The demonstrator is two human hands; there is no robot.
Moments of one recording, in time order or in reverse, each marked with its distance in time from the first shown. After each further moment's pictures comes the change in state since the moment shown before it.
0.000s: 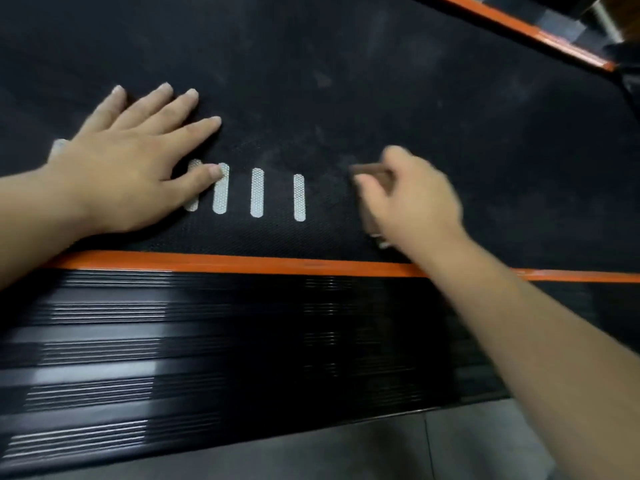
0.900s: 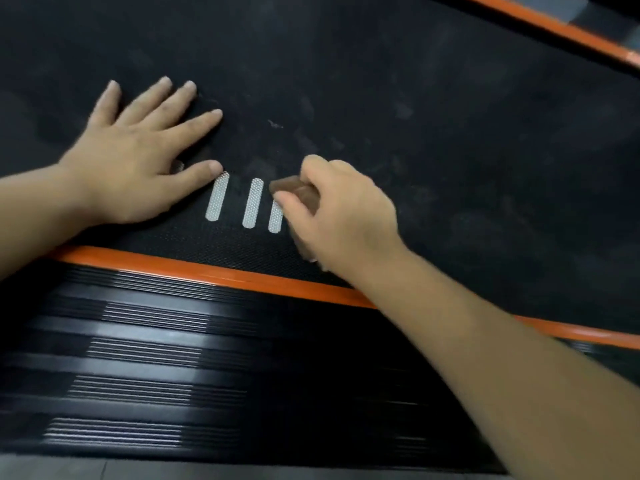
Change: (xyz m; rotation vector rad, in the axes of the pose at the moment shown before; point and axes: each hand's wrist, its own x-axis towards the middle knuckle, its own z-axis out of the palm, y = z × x) left_hand -0.033 -0.074 -0.022 0.064 0.085 -0.147; right_hand -0.008 -0.148 0.026 0.196 -0.050 -0.391
